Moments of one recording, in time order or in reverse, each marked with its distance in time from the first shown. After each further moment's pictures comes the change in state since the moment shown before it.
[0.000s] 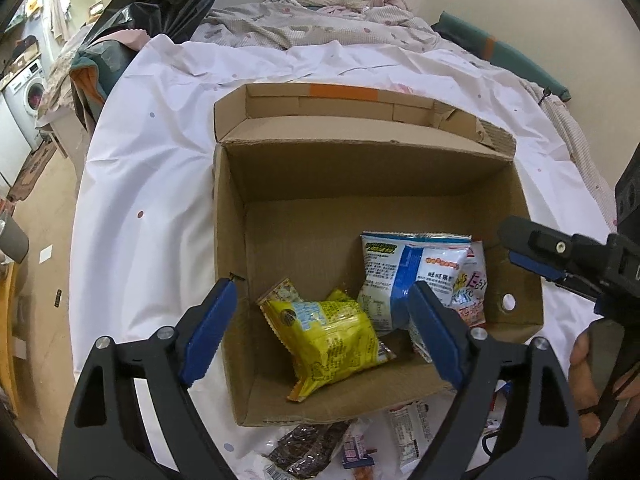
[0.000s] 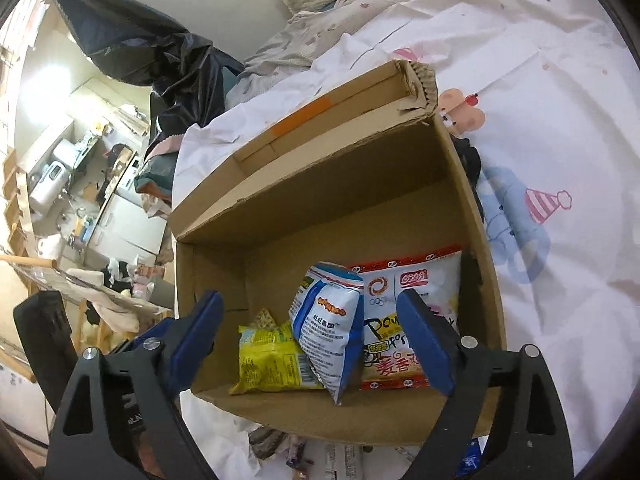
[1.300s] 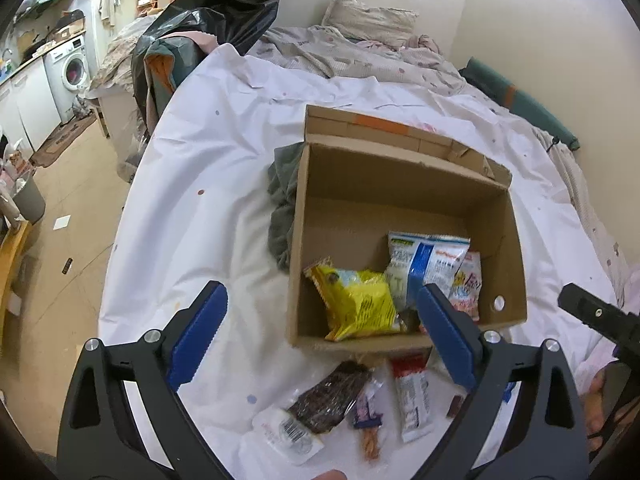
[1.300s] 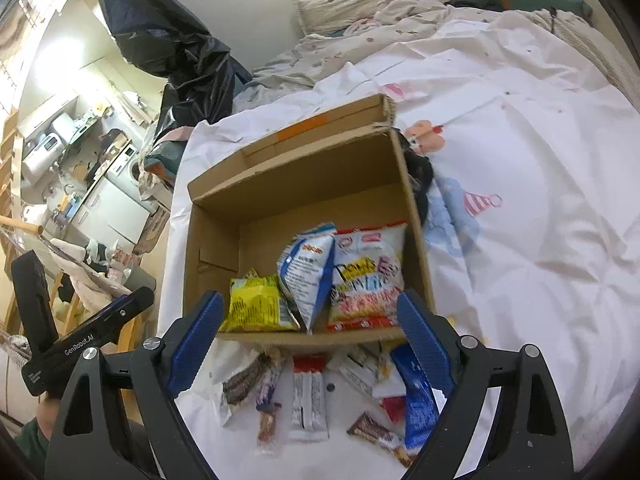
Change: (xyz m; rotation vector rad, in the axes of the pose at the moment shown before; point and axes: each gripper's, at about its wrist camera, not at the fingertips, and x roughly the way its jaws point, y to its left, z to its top) left arm -0.070 0.035 -0.045 -0.136 -0.106 0.048; right arm -0.088 0.009 -0.059 -0.116 -0.074 -0.101
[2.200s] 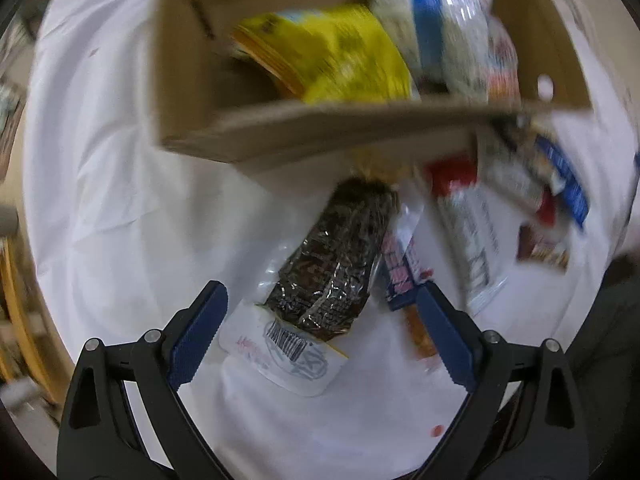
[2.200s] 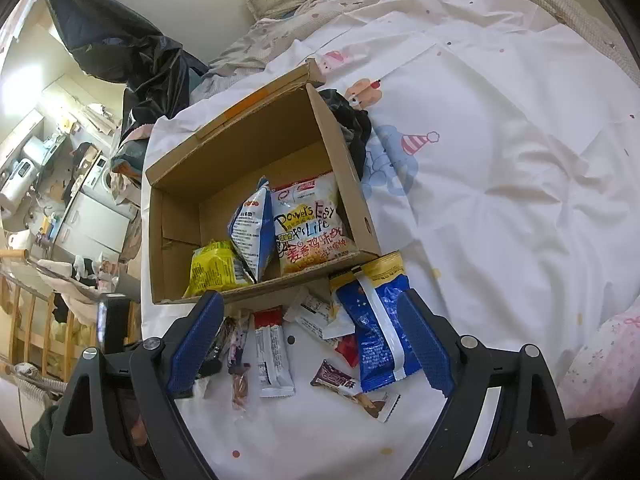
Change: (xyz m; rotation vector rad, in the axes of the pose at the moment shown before) left arm 0.111 -0.022 -0.094 0.297 0.615 -0.041; right arm -0.016 -0.045 -0.034 0.133 0.069 -0.062
